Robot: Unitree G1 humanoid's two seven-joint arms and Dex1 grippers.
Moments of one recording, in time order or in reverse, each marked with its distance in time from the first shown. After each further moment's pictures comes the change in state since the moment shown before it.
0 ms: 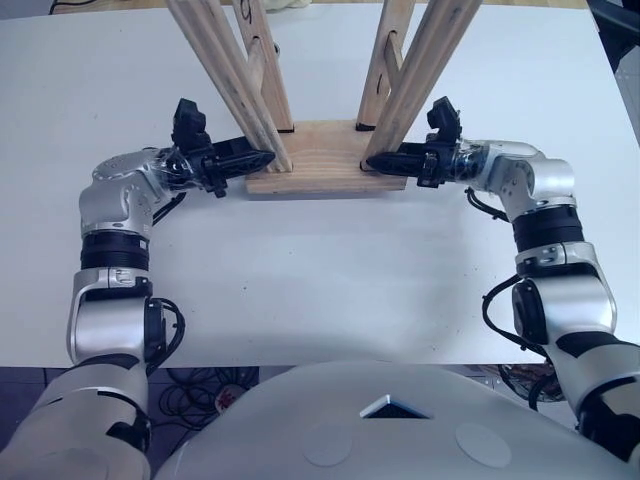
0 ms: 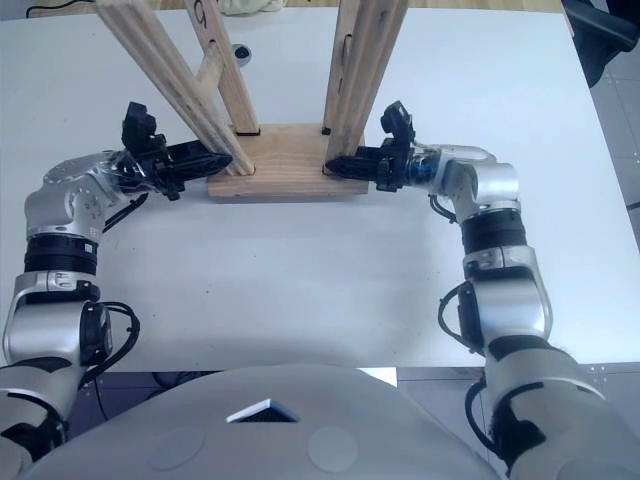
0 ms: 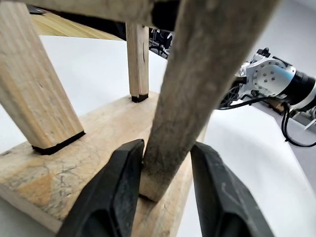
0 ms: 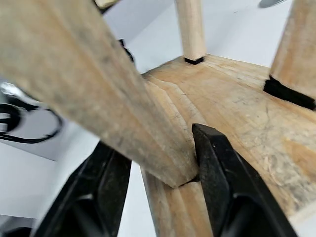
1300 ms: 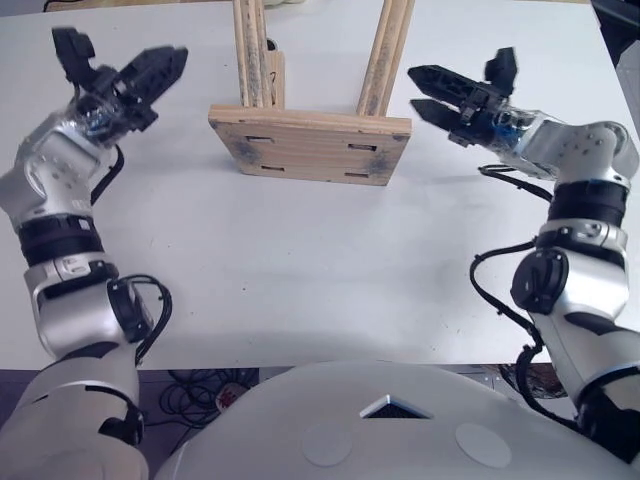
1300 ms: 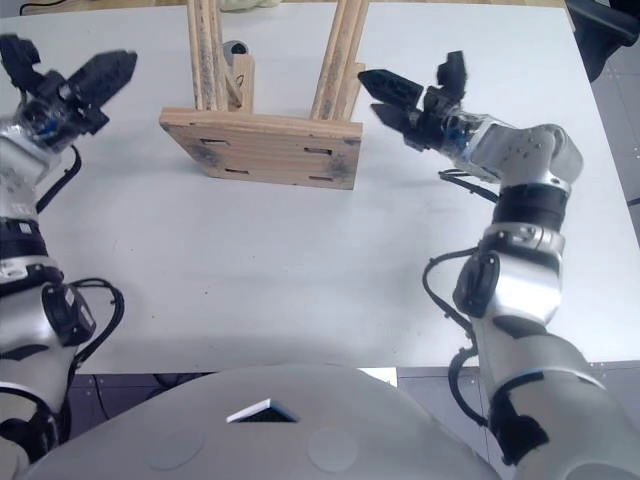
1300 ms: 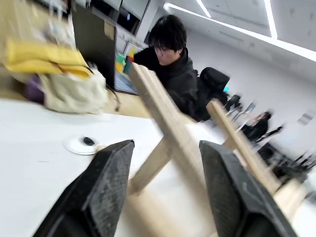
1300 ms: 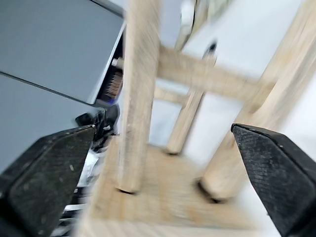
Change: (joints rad) left arm 0.011 0.079 0.252 -0.048 -0.073 0.004 0.270; right arm -0.012 -0.012 -0.393 -0.136 0.168 0.359 -0.433
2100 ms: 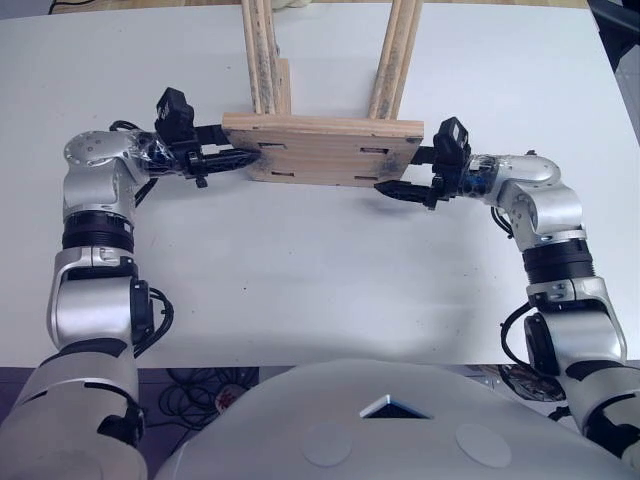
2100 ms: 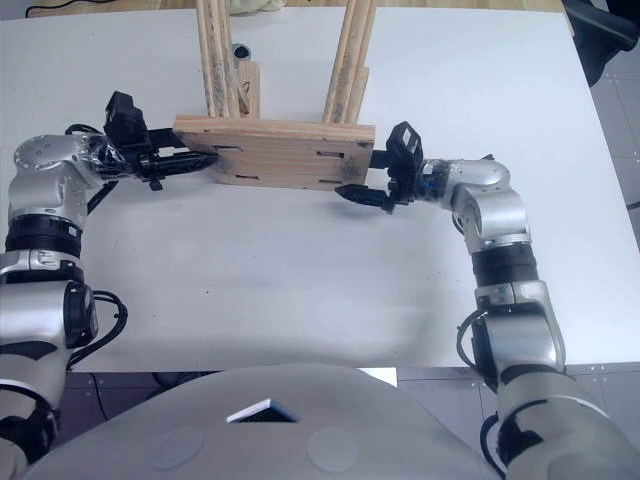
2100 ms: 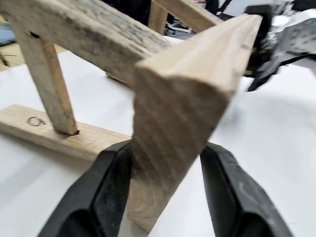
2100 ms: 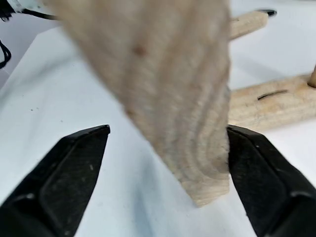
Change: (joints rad) left arm -0.124 -0.037 -0.276 0.277 0.229 -0.363 -0.381; right arm 0.197 -0.060 0.441 -0.078 -0.313 -0.677 0.321
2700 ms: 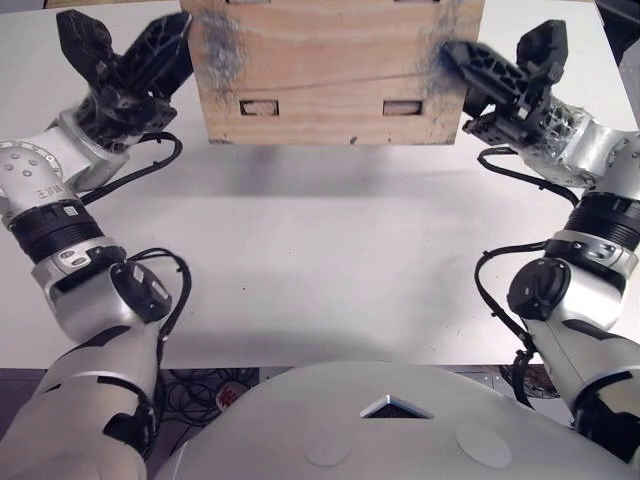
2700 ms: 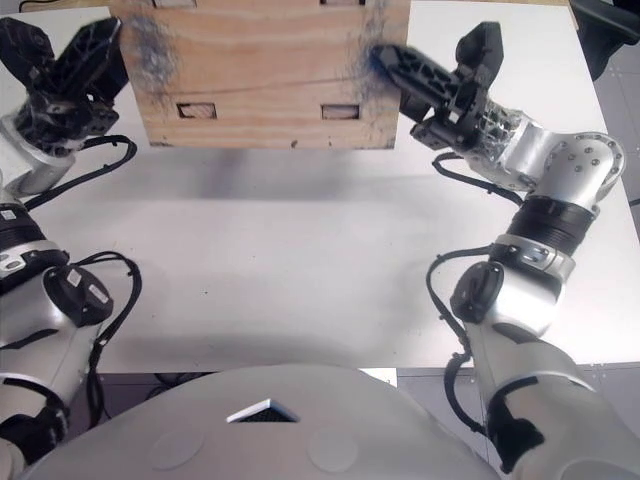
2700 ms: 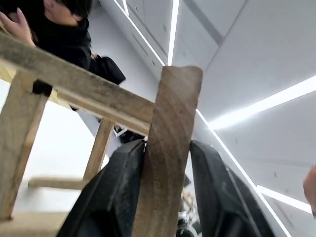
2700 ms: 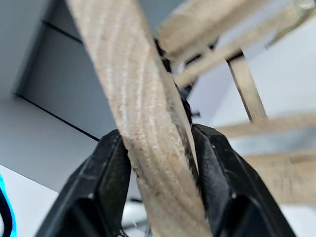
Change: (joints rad) left arm -0.057 -0.129 0.661 -0.407 -0.633 1.377 0.506; right arm -0.246 0.164 -0.735 -0.035 0.810 1.177 -0.414
